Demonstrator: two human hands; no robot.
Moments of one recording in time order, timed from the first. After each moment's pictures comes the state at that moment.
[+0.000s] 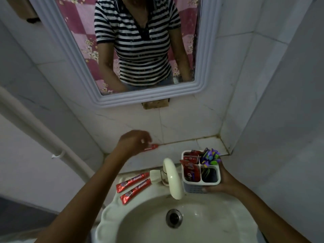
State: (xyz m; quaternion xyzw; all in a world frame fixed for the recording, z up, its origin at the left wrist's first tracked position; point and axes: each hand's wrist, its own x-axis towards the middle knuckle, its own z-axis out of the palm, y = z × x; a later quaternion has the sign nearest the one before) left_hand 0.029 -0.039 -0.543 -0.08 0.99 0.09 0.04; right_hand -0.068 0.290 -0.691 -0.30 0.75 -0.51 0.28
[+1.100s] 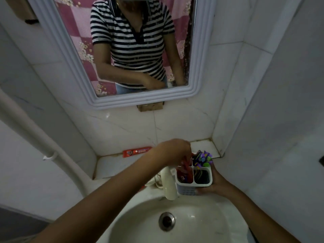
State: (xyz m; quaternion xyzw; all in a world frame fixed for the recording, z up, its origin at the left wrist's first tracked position) left_hand -0.008 0.090 -0.513 0.19 0.97 0.01 0.15; right_hand -0.069 0.291 -0.690 -0.28 0.76 -0.52 0.28
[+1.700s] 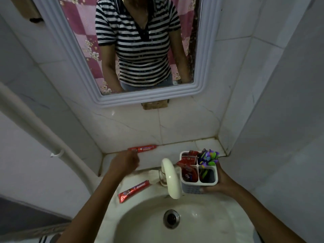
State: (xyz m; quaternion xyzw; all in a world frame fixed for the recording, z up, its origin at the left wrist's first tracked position) left_hand 0.077 -0.041 -0.593 -0.21 0.97 0.13 0.06; right_hand -0.069 0.292 -0.695 -0.29 0.75 -0.52 0.28
